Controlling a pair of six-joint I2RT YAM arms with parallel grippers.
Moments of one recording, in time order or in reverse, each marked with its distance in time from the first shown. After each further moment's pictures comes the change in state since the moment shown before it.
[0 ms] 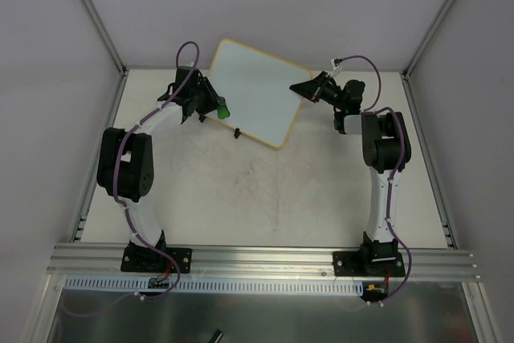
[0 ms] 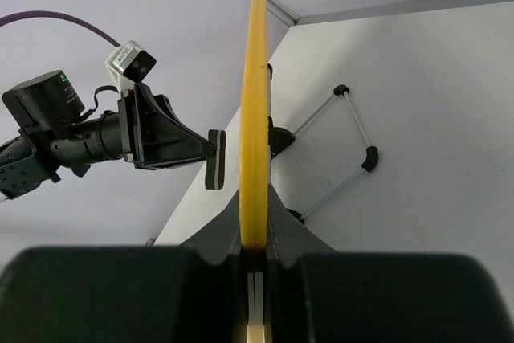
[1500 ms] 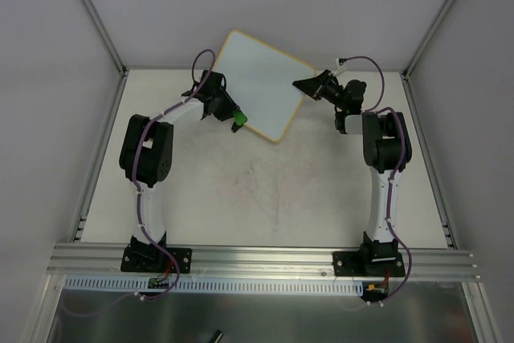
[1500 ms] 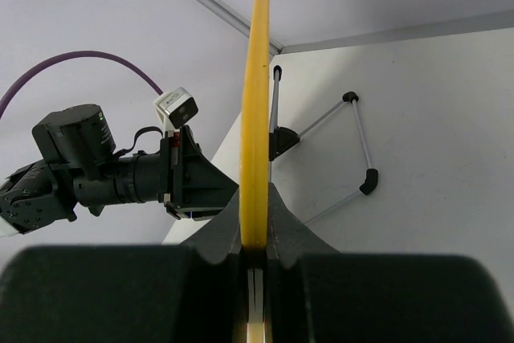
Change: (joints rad) left arm -0.106 0.224 0.172 -0.109 -0.120 -0.225; right arm -0.009 0.000 0.000 0.006 0.081 0.002
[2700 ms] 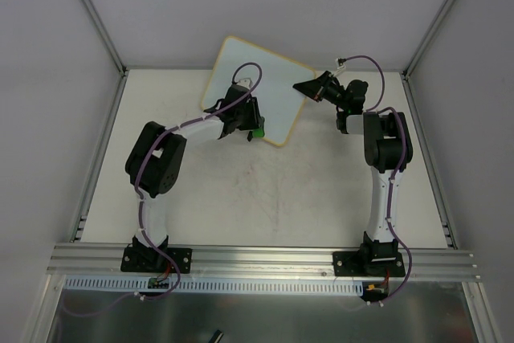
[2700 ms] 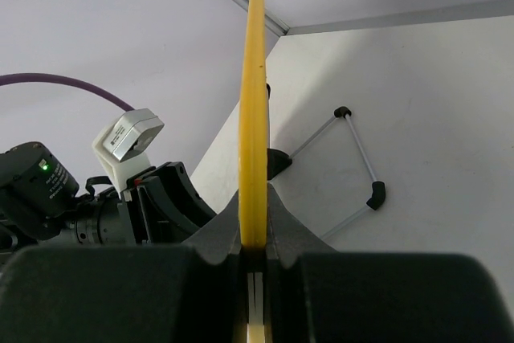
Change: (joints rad) left arm -0.205 -0.062 -0.179 0.275 -0.009 0.404; right arm -0.011 0.000 0.000 0.000 -0.072 -0.019
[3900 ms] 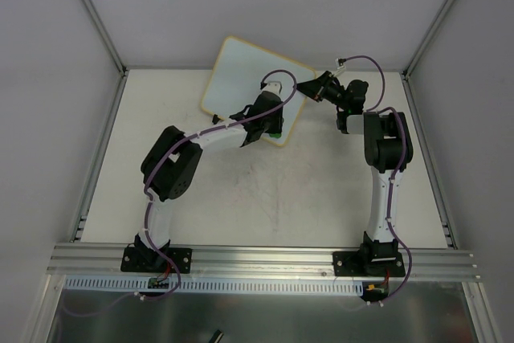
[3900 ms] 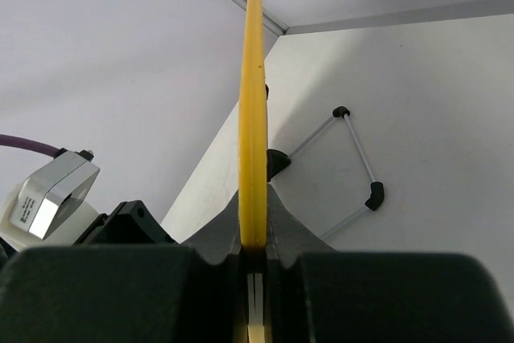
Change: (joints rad) left arm -0.188 0.055 0.135 -0.037 -0.211 0.092; right arm 0.000 0.000 0.000 -0.006 0.000 0.000
